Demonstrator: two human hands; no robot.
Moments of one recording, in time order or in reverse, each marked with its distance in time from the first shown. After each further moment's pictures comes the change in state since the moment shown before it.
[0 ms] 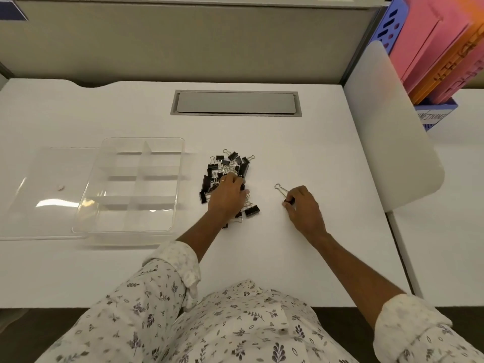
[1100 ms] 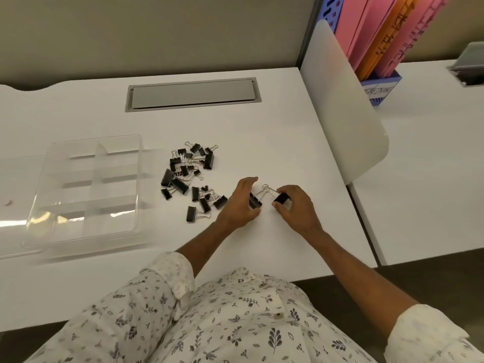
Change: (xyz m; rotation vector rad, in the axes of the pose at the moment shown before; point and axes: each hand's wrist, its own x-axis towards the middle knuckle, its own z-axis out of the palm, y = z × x) left_hand -0.033 0.096 0.054 -0.513 -0.159 0.249; right_hand -0.057 0.054 -0.038 0.122 0.080 0.028
